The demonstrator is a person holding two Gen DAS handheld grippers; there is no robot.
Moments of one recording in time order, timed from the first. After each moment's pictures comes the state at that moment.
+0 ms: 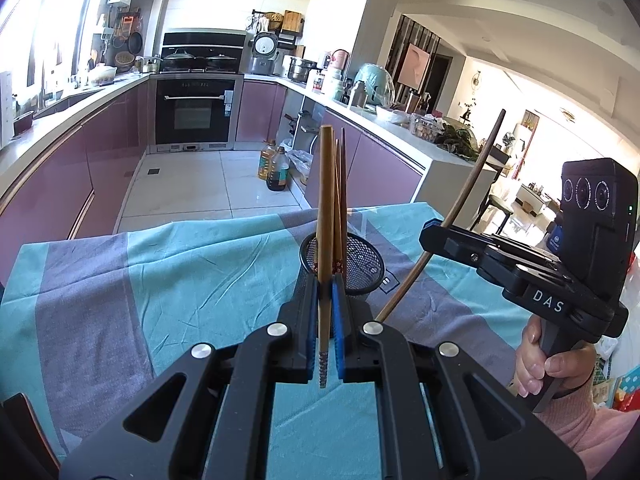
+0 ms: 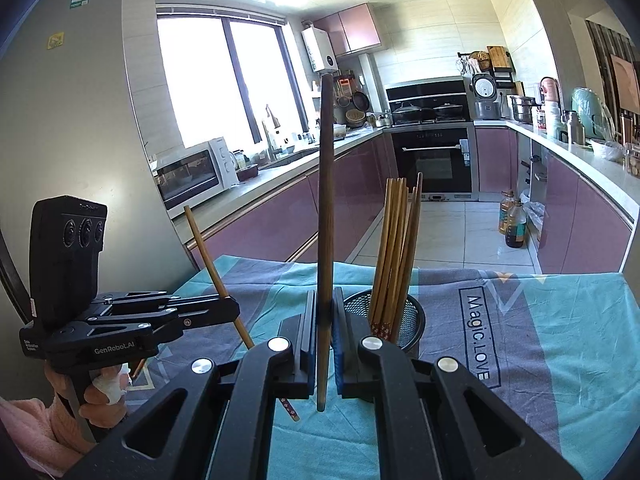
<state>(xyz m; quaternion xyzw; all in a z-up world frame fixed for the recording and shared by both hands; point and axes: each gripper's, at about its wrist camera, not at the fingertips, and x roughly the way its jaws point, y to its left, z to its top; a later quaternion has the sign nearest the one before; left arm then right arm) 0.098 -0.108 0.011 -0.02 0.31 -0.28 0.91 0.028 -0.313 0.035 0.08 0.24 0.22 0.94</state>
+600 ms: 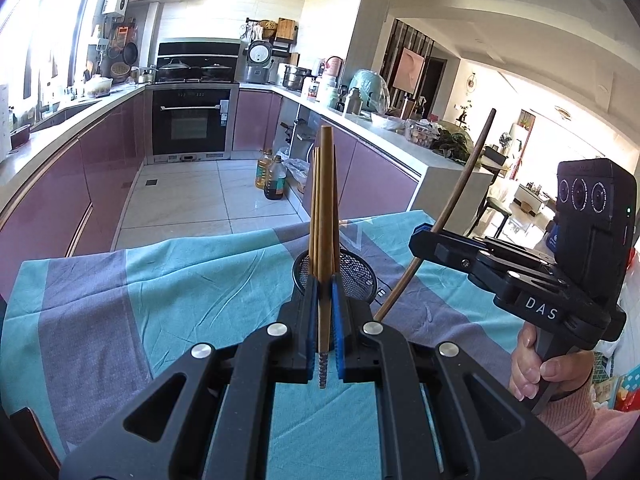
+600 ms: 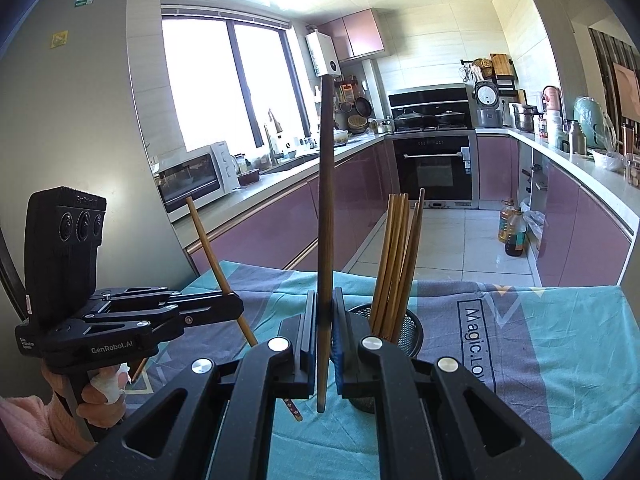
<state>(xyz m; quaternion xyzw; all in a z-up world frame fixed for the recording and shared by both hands) 0.096 -0.114 0.024 -0.01 0.30 -0.29 0.91 0.030 -0.314 0.042 0.07 0.23 0.23 0.94</state>
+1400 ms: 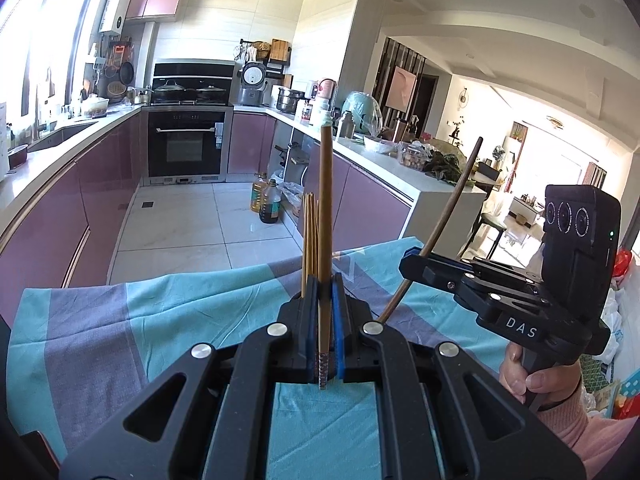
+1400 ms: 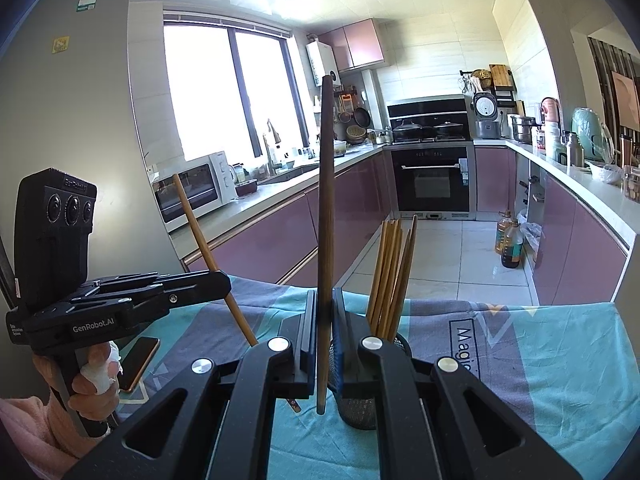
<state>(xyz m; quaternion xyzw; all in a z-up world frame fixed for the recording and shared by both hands) 0.094 -0.116 0.057 -0.02 0.26 -0.30 0.92 0.036 -0.319 0.059 0.07 0.21 0.22 0.95</state>
